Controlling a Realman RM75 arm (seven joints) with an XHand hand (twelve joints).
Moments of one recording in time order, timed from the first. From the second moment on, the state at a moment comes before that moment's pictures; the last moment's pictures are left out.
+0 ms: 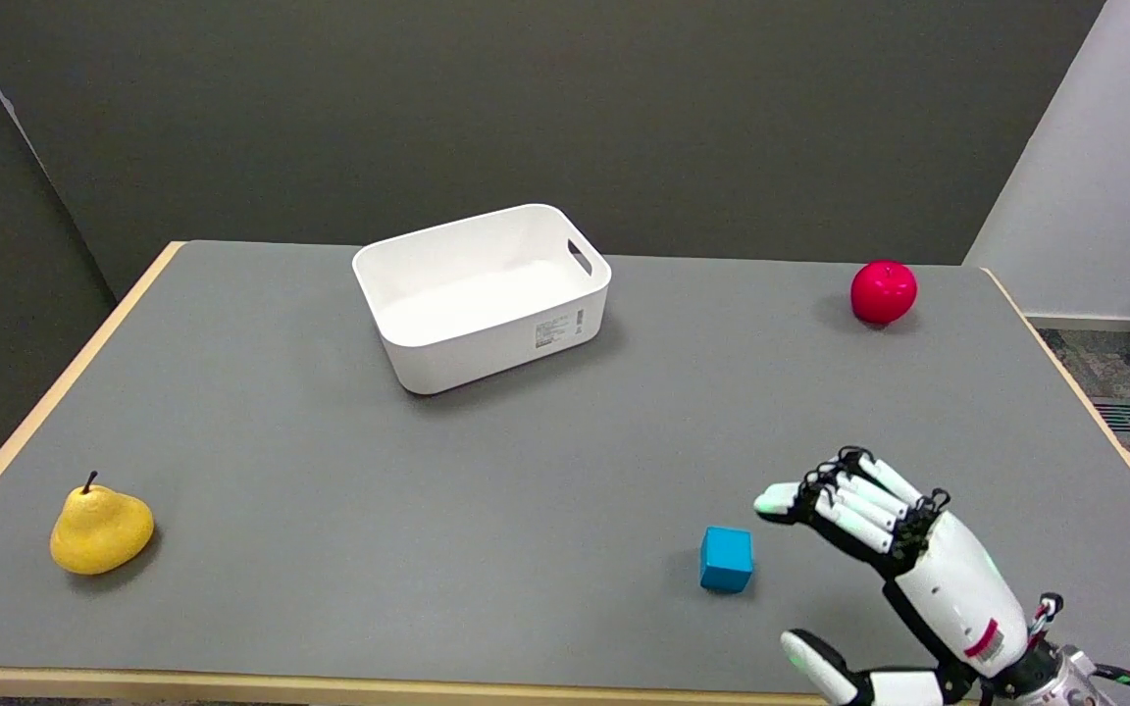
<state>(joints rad) -0.53 -0.88 -2.06 1.07 0.47 1.70 0.40</state>
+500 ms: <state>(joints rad) -0.53 -0.90 -2.09 1.03 0.44 1.71 0.36</state>
